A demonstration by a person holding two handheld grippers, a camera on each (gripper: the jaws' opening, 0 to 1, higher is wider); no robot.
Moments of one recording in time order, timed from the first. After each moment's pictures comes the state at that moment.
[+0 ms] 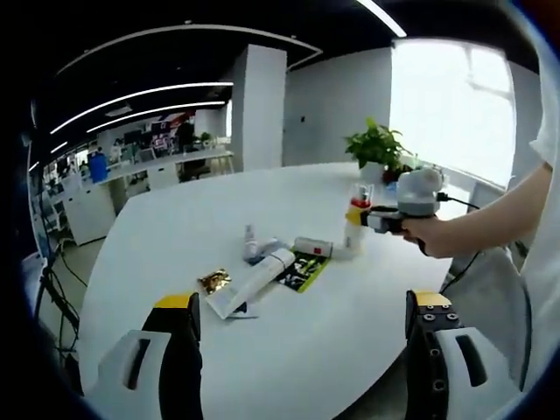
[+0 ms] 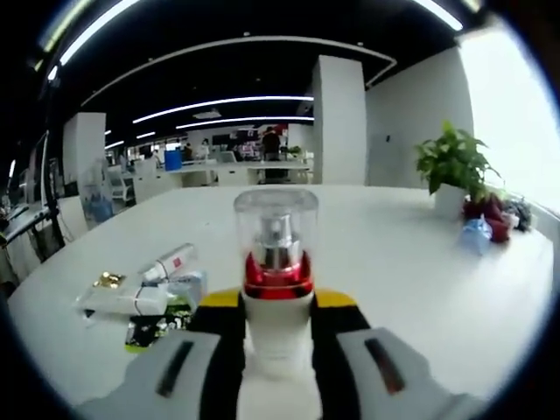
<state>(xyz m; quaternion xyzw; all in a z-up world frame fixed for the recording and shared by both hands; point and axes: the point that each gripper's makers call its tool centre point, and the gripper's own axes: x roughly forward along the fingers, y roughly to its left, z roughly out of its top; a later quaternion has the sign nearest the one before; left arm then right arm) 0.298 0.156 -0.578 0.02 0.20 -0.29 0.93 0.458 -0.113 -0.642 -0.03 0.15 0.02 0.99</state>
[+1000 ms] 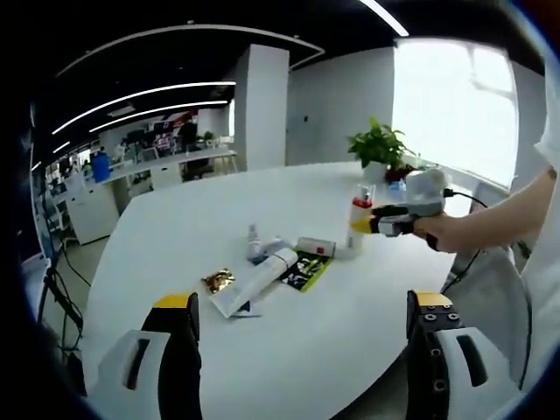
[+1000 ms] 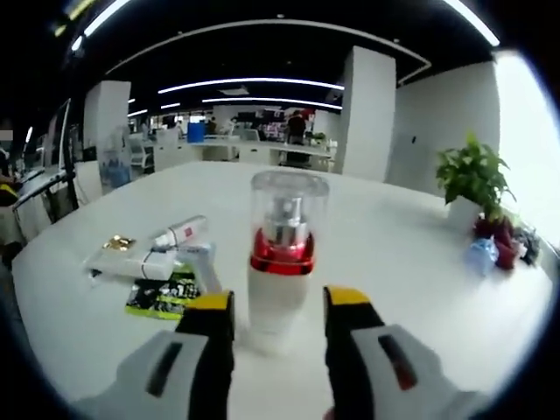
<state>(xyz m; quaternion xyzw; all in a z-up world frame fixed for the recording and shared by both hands) 0.298 0.159 -0.578 0.03 0.21 -0.28 0.94 0.436 -0.116 -0.644 -0.09 0.18 0.08 0.98</state>
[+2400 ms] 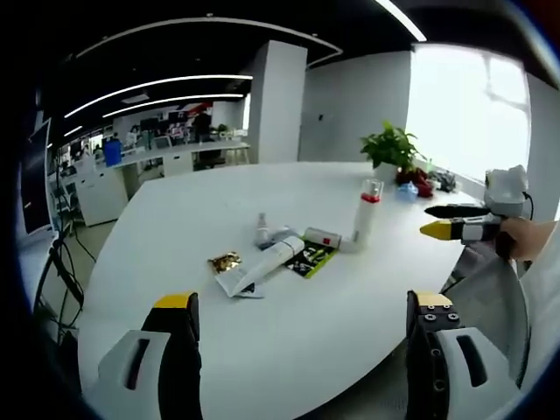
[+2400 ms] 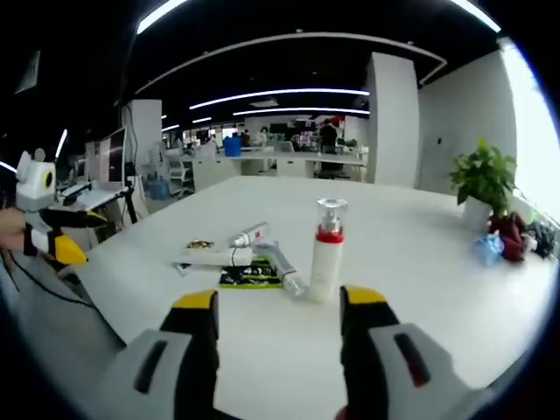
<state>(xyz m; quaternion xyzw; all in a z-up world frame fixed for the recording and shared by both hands) 0.276 0.173 -0.590 0.00 0.22 -0.25 0.94 0.302 -0.083 -0.591 -0.05 0.17 0.16 0.97</state>
